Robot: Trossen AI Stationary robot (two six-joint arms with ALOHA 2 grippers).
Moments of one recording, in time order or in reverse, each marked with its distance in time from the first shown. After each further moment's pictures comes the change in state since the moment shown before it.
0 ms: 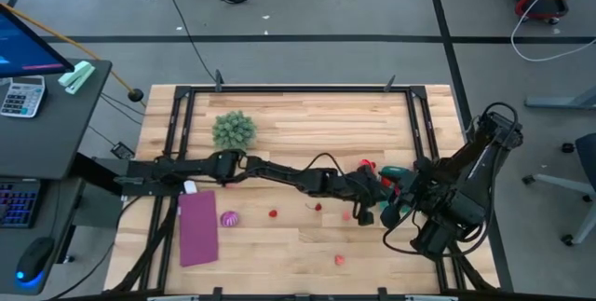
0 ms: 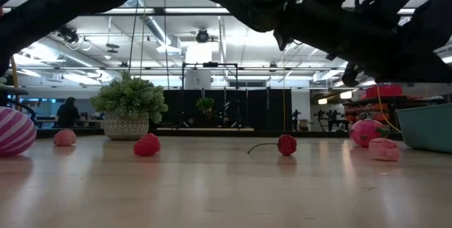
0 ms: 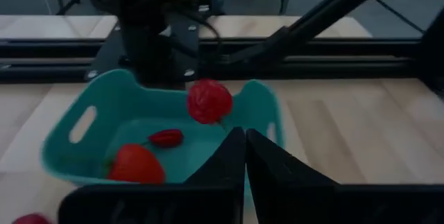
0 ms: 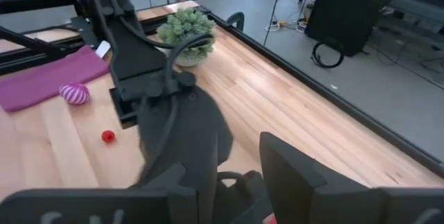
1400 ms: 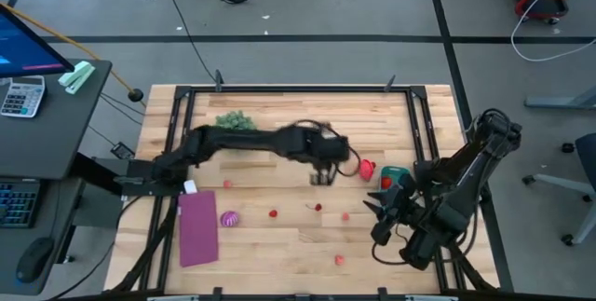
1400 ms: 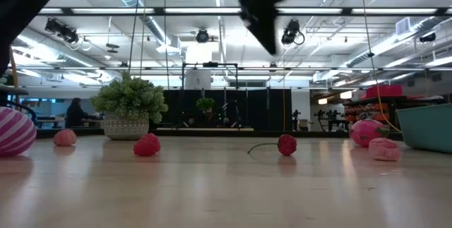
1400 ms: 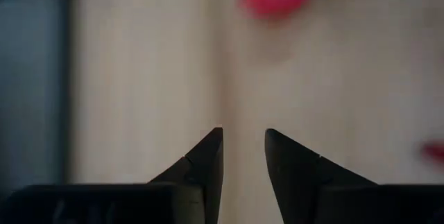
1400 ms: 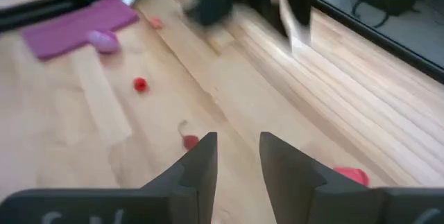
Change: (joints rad) left arm 0.102 -0.403 0.000 -1.130 -0.315 0.211; right arm -0.018 0.013 -0.202 0.410 -0.149 -0.150
